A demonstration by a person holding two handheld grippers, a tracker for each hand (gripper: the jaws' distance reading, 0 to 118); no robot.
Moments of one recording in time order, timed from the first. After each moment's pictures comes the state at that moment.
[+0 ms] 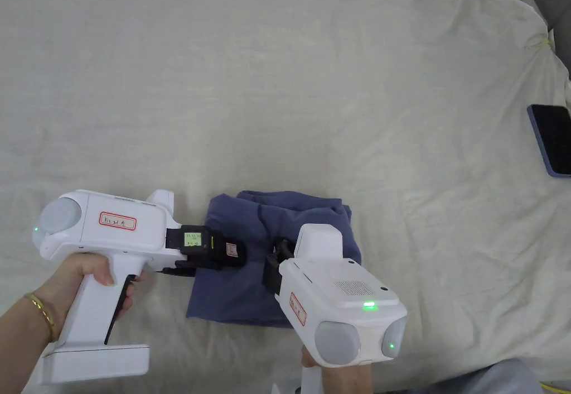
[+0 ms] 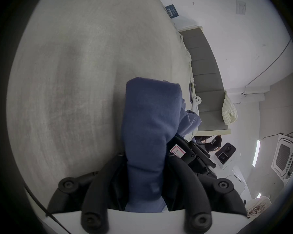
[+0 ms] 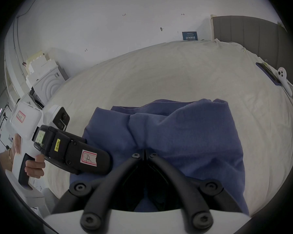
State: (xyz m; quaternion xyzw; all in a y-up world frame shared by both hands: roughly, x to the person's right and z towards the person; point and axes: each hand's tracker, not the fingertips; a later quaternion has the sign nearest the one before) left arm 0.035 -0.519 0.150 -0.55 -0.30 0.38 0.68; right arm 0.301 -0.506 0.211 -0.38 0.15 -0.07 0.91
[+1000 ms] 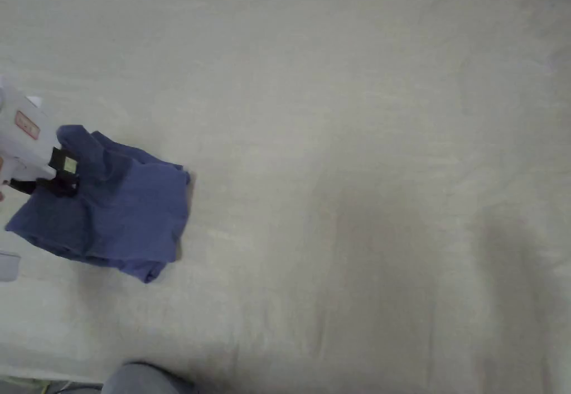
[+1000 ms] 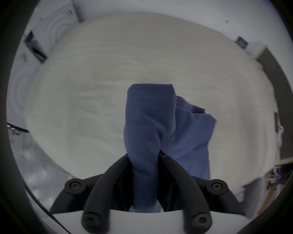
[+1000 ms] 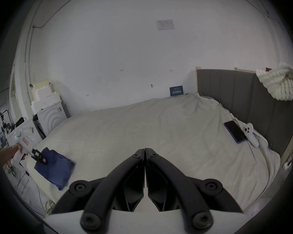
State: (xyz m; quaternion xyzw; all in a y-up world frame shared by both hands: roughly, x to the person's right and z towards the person) left arm -0.226 -0.372 0.203 -0.56 0.19 0.08 0.80; right arm 0.414 -0.328 0.253 -0.20 0.11 -0.07 0.97
